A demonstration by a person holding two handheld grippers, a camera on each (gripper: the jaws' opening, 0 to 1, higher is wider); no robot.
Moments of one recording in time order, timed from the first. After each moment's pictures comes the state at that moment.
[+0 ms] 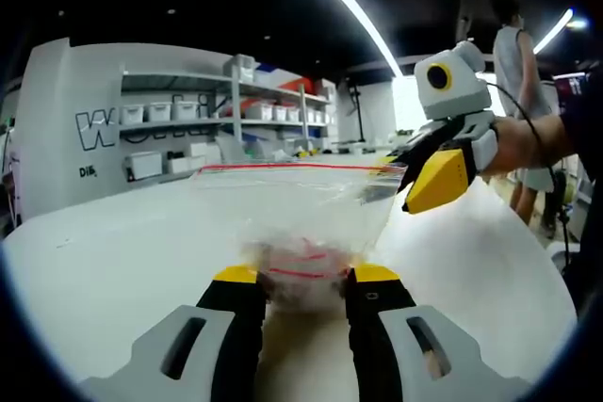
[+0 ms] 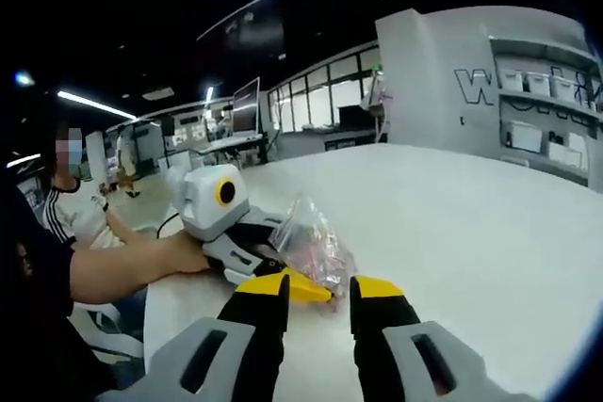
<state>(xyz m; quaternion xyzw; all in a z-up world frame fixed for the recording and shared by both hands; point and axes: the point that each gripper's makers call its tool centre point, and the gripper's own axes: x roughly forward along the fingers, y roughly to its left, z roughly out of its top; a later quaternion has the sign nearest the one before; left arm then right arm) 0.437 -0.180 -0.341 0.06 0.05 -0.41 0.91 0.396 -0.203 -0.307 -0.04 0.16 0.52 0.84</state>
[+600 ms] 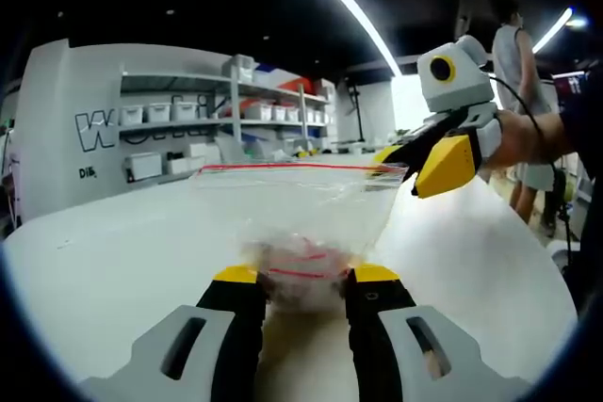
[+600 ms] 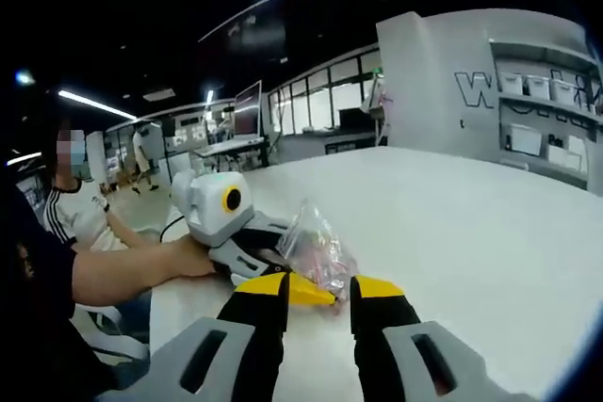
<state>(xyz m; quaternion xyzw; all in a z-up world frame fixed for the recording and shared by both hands) 0.432 -0.181 -0.340 0.06 0.05 -0.42 0.91 0.393 -0.205 -0.298 -0.04 0.15 0.51 0.84</state>
